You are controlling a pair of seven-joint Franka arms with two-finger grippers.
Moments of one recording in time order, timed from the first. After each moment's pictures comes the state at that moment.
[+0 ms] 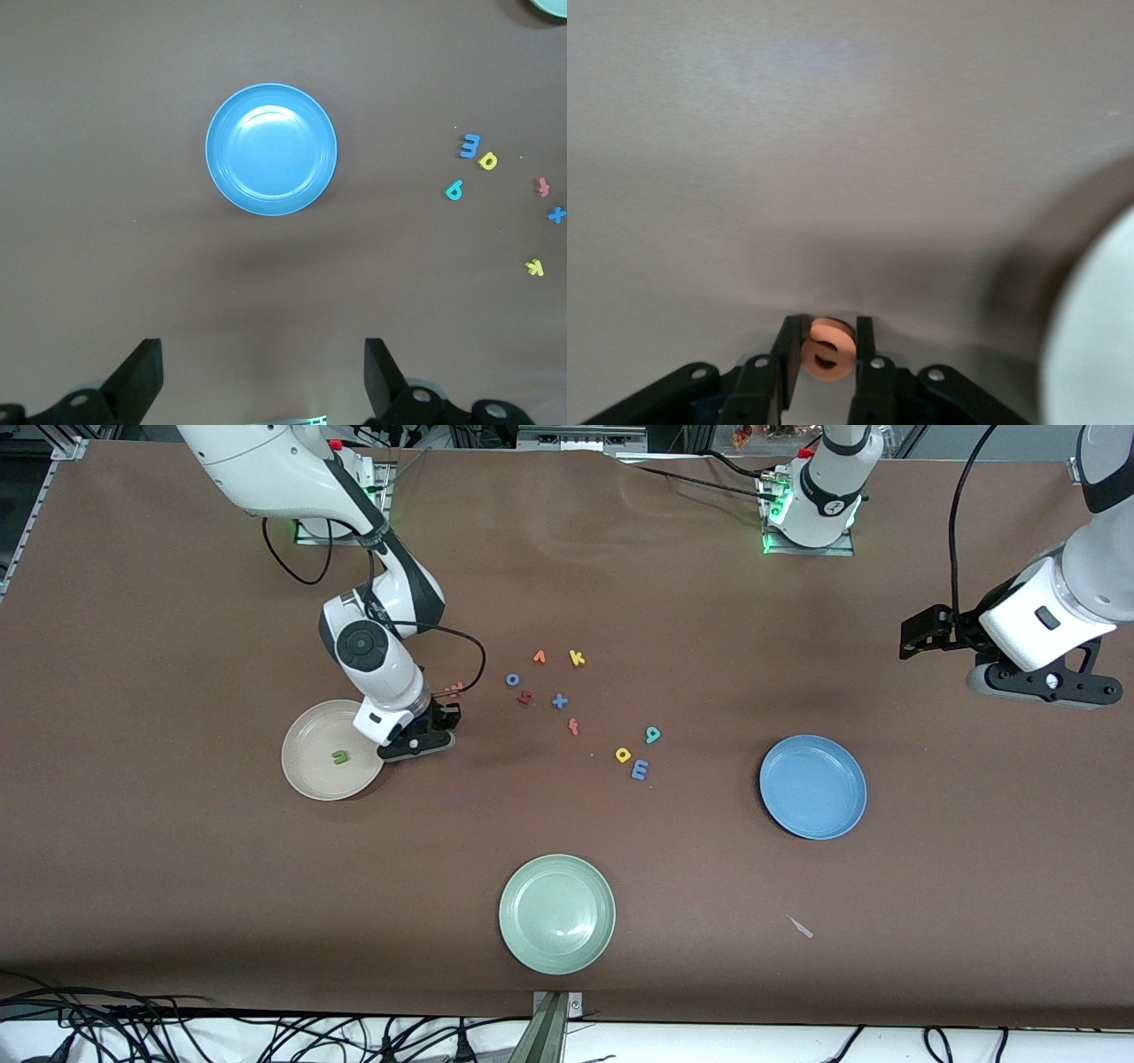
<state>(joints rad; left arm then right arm) -0.02 0.13 -0.09 -1.48 -0.02 1.45 0.01 0.34 0.48 0.11 -2.10 -0.08 2.60 0.26</state>
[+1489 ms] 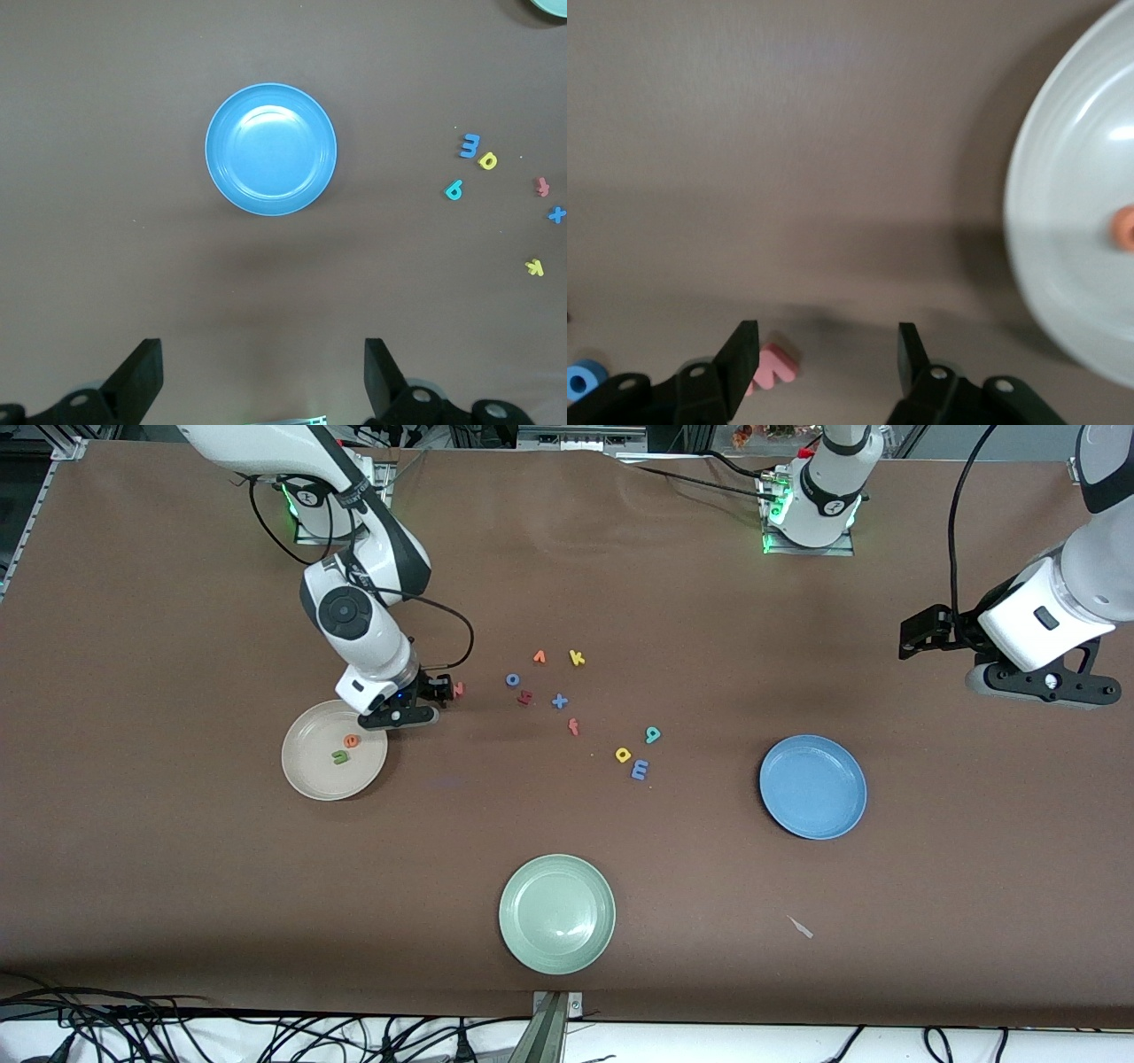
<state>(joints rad) -0.02 0.13 -0.09 -1.48 -0.02 1.45 0.01 0.25 0.35 0.25 -2.27 -0.08 2.61 0.46</state>
